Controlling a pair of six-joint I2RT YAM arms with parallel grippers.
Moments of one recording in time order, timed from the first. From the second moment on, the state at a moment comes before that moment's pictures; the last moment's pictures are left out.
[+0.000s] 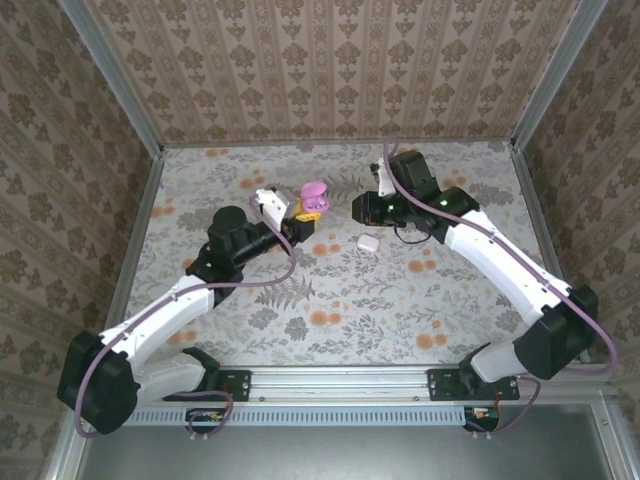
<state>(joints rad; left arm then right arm) -0.62 1.12 0.70 0.36 0.40 0.00 0.51 1.42 1.38 -0.69 -0.23 0.52</state>
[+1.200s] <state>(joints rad) -0.65 1.20 0.73 0.42 0.42 -0.01 0.65 1.46 1.58 -0.70 -0.27 0.48</state>
